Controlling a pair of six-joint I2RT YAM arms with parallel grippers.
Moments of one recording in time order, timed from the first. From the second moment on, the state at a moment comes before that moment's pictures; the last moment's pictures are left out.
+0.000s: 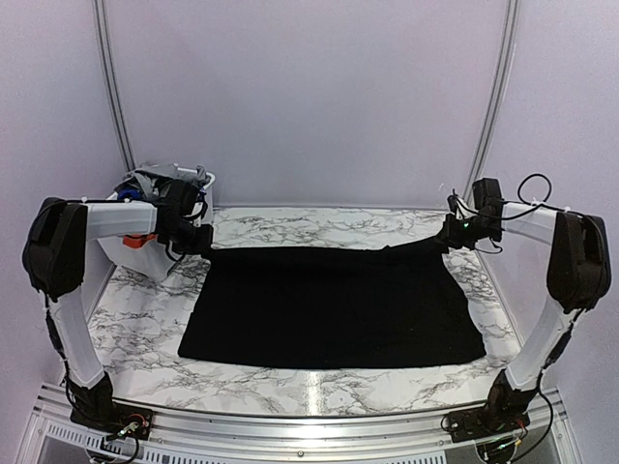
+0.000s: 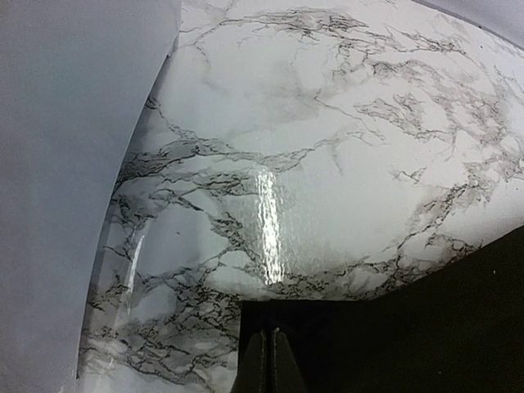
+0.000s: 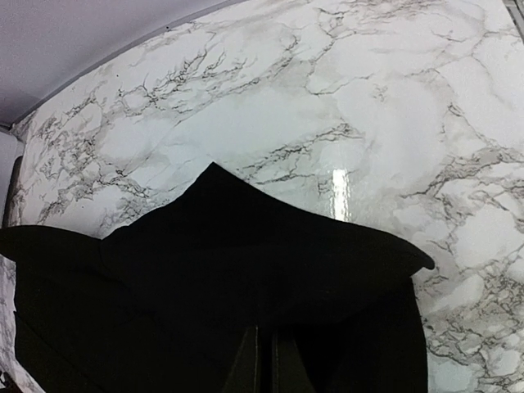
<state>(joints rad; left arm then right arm) -0.31 1.90 1.33 -0.38 0.00 -0.26 -0.04 1.76 1.28 -0.42 -0.41 0.19</state>
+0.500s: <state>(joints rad) -0.31 2.02 1.48 -0.31 -0.01 -0.32 -0.07 1.84 1.38 -0.36 -0.38 0.24</state>
